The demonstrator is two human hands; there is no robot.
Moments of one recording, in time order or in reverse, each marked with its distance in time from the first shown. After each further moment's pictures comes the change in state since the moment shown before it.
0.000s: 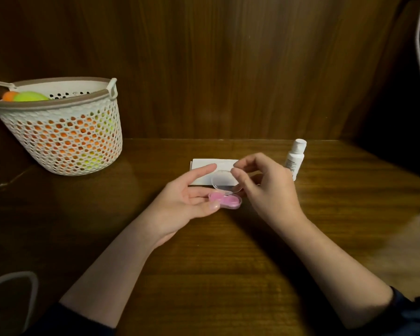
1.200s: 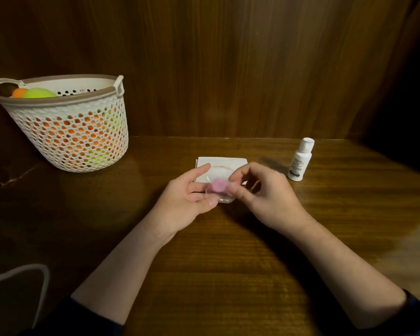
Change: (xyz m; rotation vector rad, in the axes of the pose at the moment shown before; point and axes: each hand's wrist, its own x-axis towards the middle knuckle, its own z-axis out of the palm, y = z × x) left_hand -0.001 -0.001 0.003 0.094 0.178 -0.013; right_hand -0.004 0.004 0.001 -0.014 -0.268 0.013
